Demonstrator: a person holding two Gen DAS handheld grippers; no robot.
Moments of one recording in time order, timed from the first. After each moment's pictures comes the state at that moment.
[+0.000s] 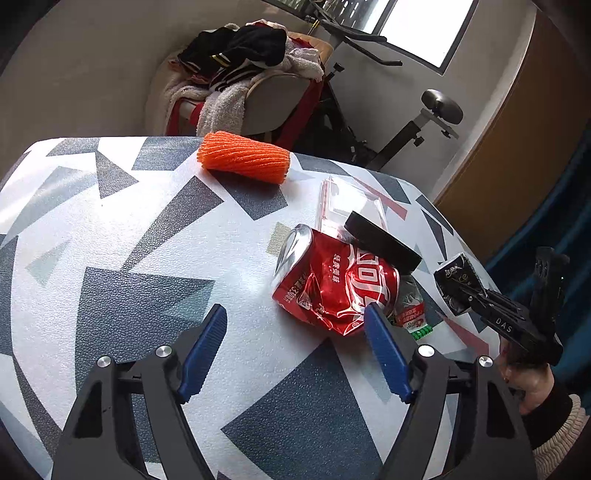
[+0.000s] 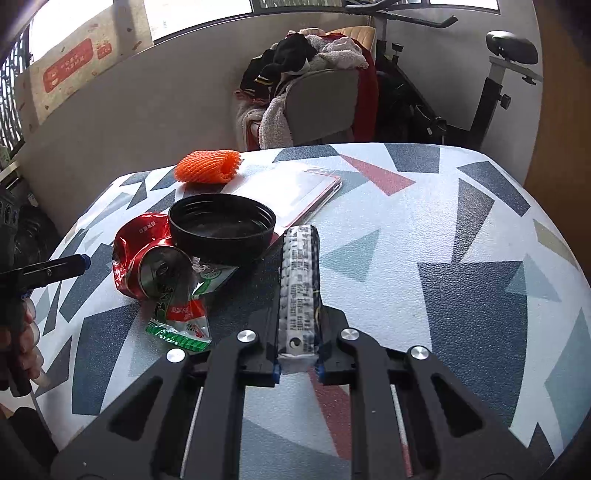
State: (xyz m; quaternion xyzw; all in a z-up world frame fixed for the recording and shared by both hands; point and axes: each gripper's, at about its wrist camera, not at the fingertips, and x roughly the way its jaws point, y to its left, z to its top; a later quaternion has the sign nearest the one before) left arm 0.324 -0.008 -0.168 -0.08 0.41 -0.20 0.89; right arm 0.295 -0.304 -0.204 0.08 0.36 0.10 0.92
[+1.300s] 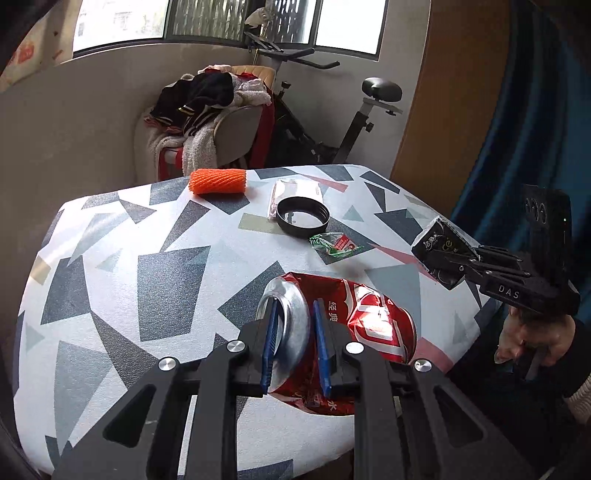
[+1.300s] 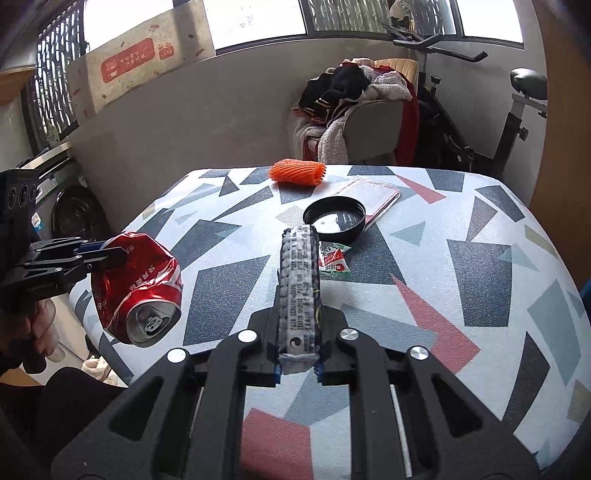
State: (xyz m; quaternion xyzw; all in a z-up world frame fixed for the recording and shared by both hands) left arm 0.138 0.000 -0.097 0.03 0.36 -0.24 0.90; right arm 0.126 -0.249 -0.141 0.04 0.33 0.18 0.93
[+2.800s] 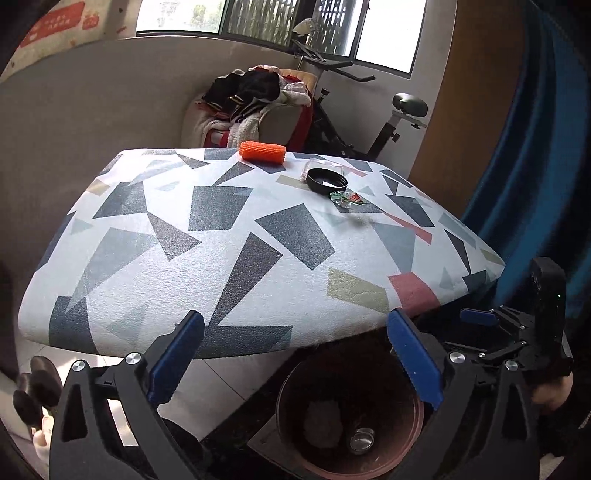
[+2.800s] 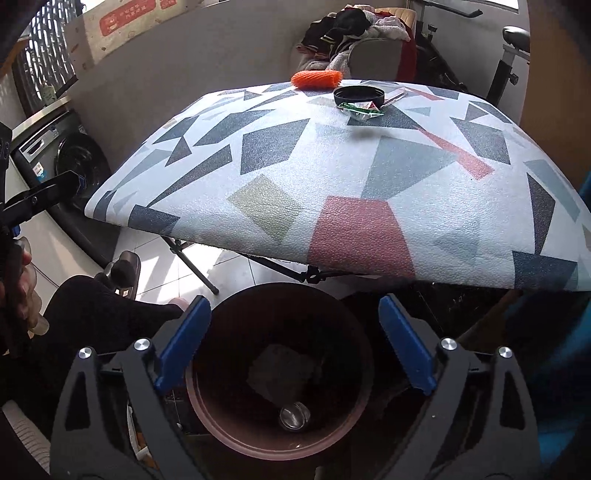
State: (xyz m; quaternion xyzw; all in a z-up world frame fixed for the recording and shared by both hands) left arm 0.011 0.055 -0.124 -0.03 0.35 -0.17 0.92; right arm -0.001 -0.208 -0.213 0.03 0.42 0.15 0.89
